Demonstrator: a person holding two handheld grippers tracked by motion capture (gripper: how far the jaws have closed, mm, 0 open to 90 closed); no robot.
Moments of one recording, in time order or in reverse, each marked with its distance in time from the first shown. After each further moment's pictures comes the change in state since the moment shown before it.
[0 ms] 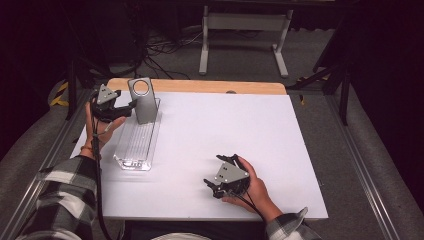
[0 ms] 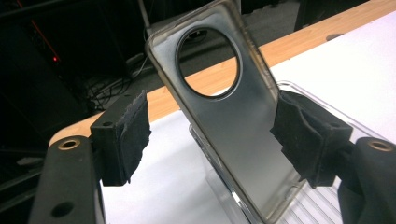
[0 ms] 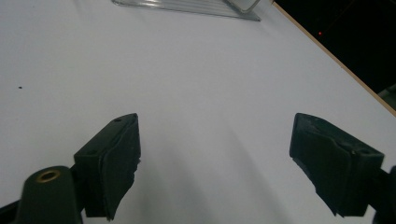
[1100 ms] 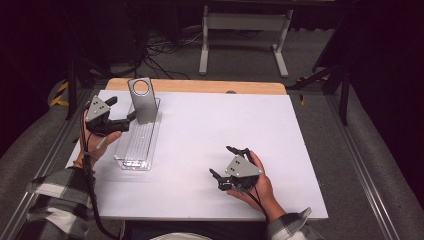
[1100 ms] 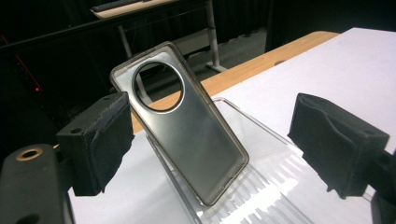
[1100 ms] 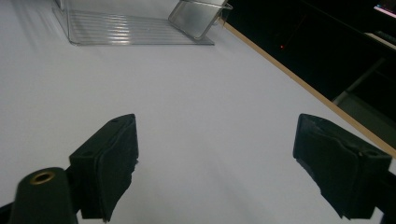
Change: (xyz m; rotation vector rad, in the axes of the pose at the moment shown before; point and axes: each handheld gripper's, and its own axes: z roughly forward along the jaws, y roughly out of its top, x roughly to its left) left arm -0.030 -0.001 -0.049 -0.107 -0.077 0.013; right arm -0.017 0.001 -0.018 -0.092 -0.115 0.088
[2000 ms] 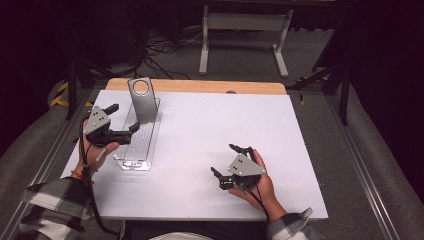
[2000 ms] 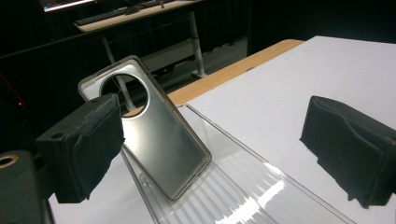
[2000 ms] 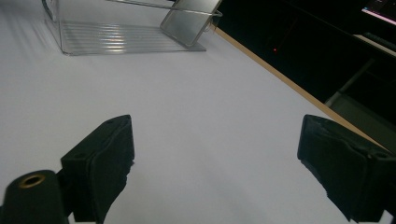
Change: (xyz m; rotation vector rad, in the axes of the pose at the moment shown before) left arm -0.029 0.000 -0.025 -0.042 -0.057 0.027; right arm -0.004 0.002 -0.004 -0.022 -0.026 0.019
